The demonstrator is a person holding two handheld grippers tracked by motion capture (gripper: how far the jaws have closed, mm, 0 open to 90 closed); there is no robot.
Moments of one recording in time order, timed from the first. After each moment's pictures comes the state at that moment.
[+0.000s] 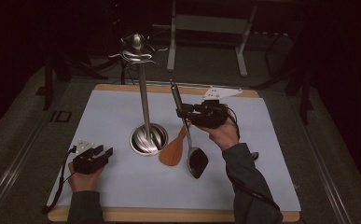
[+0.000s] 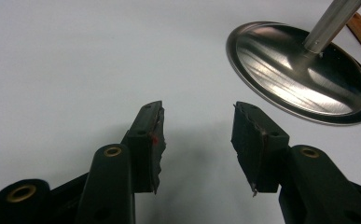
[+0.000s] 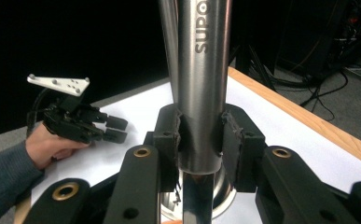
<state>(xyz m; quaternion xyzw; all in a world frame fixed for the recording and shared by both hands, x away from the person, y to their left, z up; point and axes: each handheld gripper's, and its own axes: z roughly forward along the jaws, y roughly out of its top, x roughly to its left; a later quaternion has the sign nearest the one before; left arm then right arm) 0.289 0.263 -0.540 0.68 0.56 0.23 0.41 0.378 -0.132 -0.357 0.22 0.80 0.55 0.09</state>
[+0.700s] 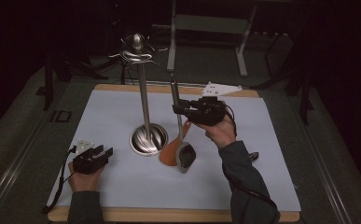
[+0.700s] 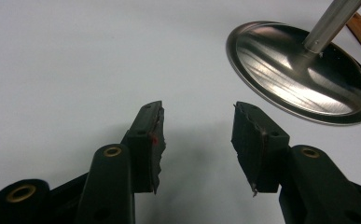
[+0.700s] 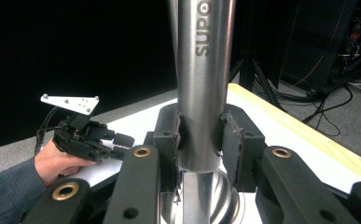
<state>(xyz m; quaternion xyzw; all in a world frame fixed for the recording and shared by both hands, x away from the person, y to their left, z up) 0.289 0.264 -0.540 0.68 0.56 0.23 0.41 0.376 -0.123 -0.345 0.21 0.79 0.57 0.09</state>
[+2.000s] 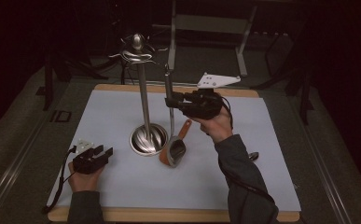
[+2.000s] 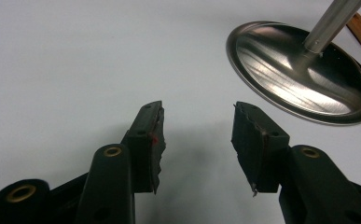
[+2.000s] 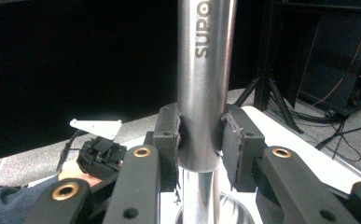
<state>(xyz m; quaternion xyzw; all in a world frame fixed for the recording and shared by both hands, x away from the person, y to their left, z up) 0.289 0.264 -0.541 0.68 0.56 0.23 0.41 0.373 -0.107 -0.315 0.18 0.78 0.60 0.08</state>
